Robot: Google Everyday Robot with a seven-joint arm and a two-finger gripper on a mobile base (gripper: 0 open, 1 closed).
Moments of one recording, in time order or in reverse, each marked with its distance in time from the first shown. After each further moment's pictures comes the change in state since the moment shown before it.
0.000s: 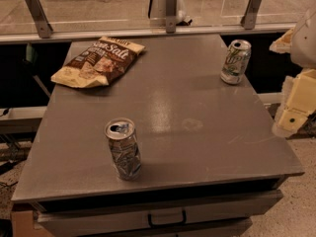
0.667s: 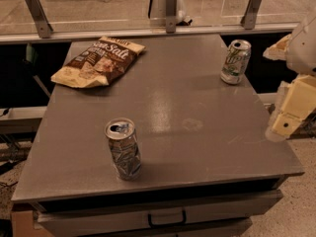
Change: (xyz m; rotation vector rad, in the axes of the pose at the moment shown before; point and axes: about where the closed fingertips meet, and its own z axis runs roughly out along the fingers) arm -0.008 0.008 0.010 -0.036 -0.073 0.006
